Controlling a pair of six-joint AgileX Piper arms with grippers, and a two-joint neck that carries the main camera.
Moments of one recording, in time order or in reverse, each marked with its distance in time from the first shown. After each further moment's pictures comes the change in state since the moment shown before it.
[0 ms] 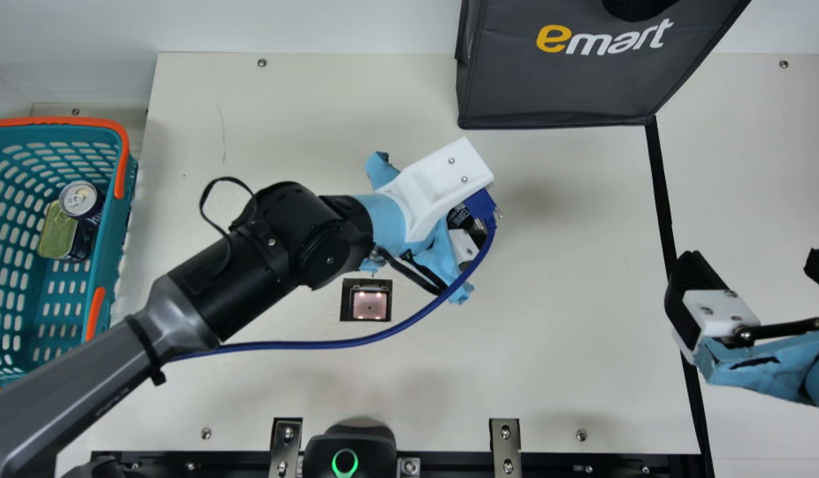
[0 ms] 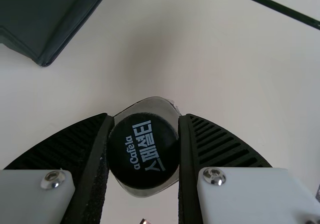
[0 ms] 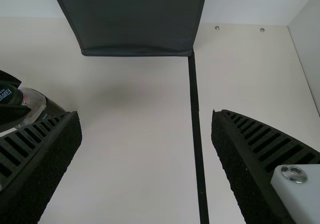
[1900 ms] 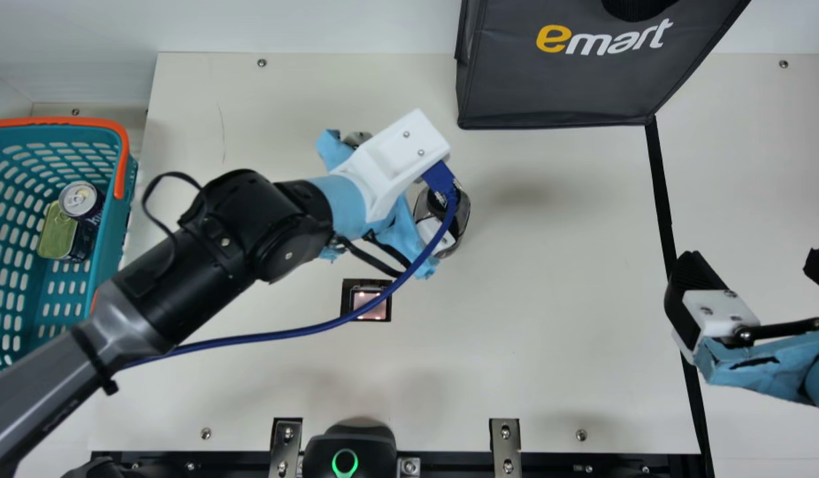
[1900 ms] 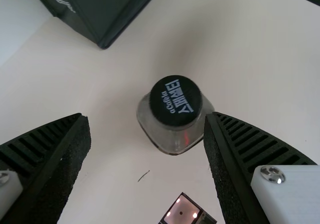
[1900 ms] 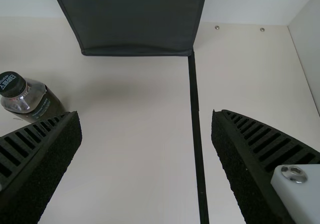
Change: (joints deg) left arm 3.7 -5.7 1.9 9.9 2.3 -8.7; right arm 0.0 0.0 0.0 0.0 0.1 0.0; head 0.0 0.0
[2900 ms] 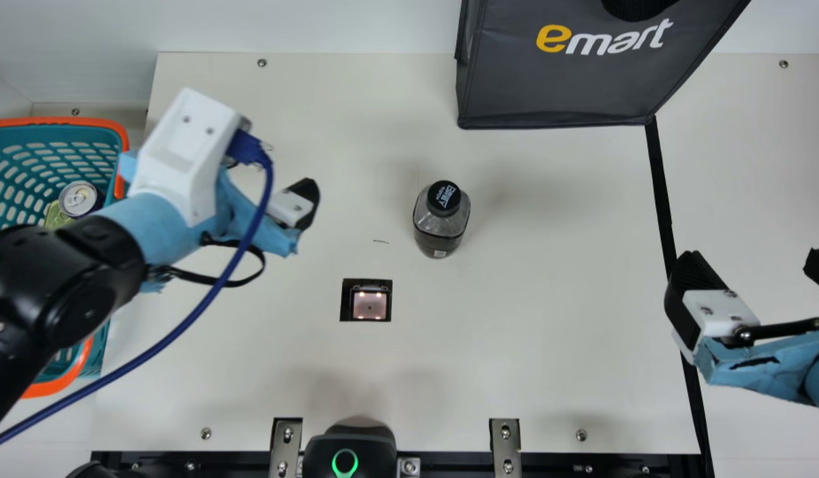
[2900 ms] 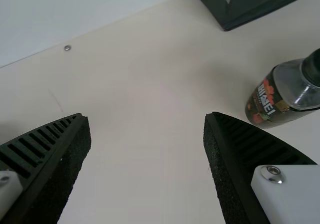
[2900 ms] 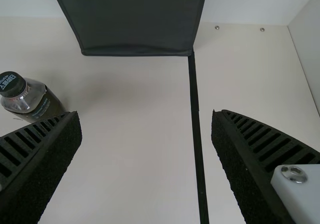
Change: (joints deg) left arm 15.9 -22.5 15.8 9.8 1.5 -16.6; right arm 0.0 0.0 0.0 0.0 0.0 0.0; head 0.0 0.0
